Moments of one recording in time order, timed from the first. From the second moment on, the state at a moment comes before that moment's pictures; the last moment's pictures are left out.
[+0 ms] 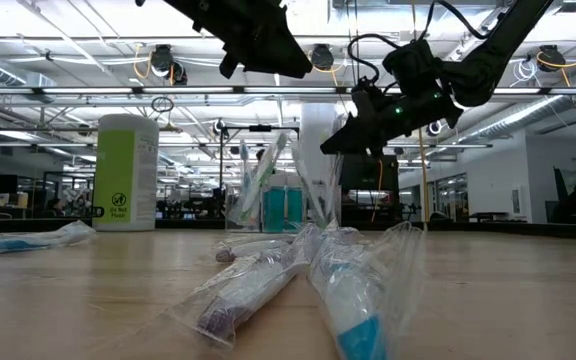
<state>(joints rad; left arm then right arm) -0.07 1.56 1.09 0.04 -0.42 -0.19 -0.53 1.55 0.68 0.59 -0.27 0.08</state>
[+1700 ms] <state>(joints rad) -0.11 1.58 1.09 -0.19 -0.28 -0.38 -0.33 1.25 0.68 0.29 -0.26 -0.02</state>
